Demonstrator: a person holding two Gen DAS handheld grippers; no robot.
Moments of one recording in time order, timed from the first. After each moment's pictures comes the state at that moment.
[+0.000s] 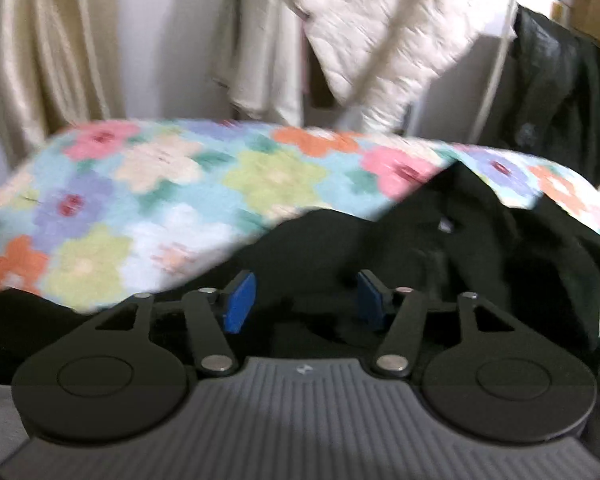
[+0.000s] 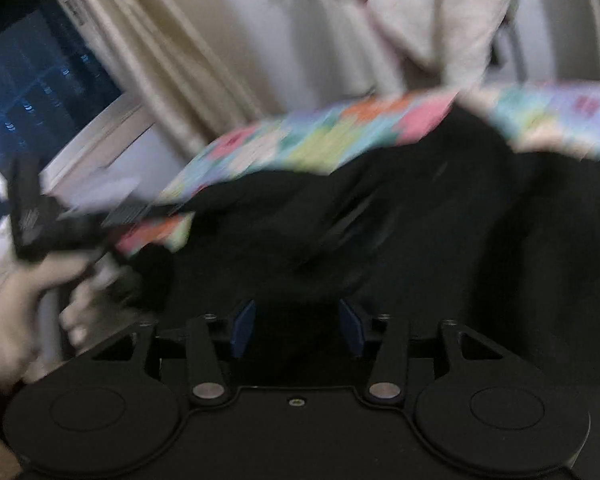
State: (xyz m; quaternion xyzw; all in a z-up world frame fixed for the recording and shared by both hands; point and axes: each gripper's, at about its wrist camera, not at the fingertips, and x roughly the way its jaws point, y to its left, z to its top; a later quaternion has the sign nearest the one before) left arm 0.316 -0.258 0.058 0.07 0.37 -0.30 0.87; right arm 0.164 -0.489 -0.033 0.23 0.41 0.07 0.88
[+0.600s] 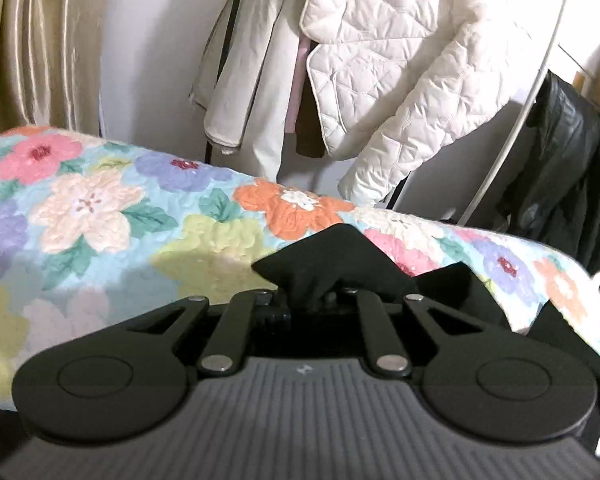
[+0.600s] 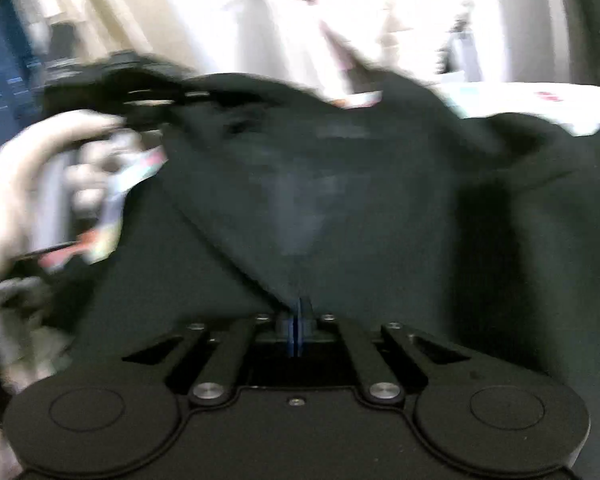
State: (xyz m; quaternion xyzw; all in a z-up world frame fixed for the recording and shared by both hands) left arm 0.427 -0.345 0.036 -0.02 0.36 -0.30 0.88; right arm 0.181 -0.520 -0.080 0.19 0.38 -0.09 0.90
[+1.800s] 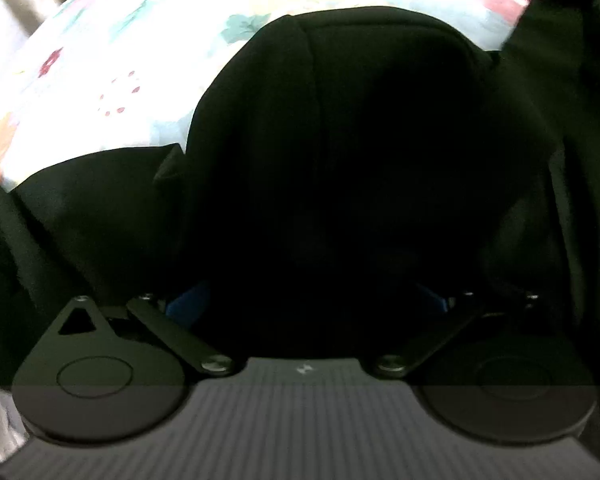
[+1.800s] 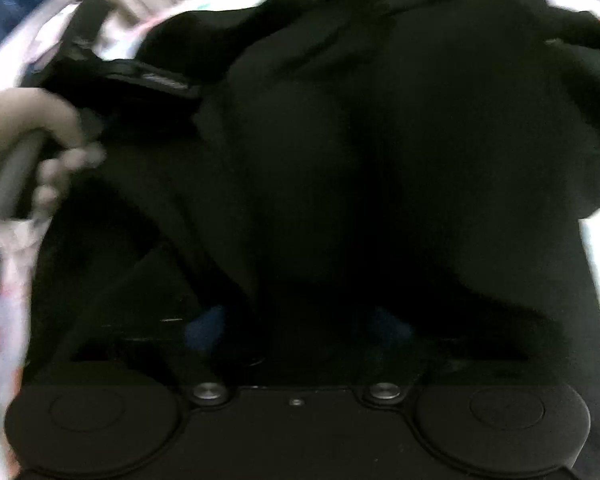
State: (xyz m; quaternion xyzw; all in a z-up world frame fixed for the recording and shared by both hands) left arm 0.353 -0.340 -0.061 0.15 0.56 -0.14 0.80; right arm 0.070 -0.519 -0.107 0.18 0.54 0.04 0.82
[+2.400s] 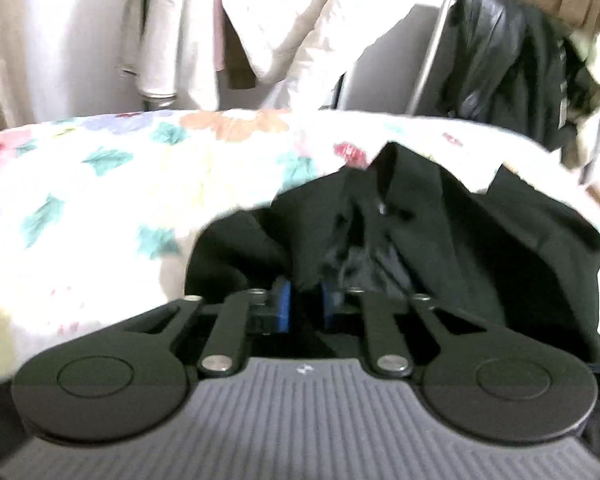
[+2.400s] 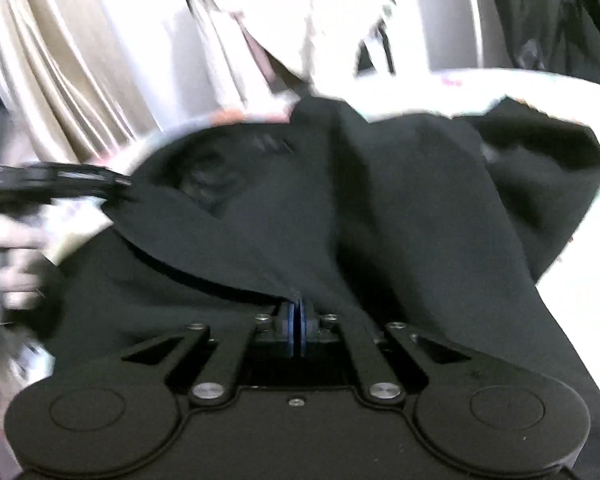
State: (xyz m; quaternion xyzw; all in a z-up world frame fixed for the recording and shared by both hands) left arm 0.386 -0.292 0.023 0.06 0.38 -0.42 0.82; right arm 0.093 -0.490 -0.056 0.19 0.35 -0.15 0.90
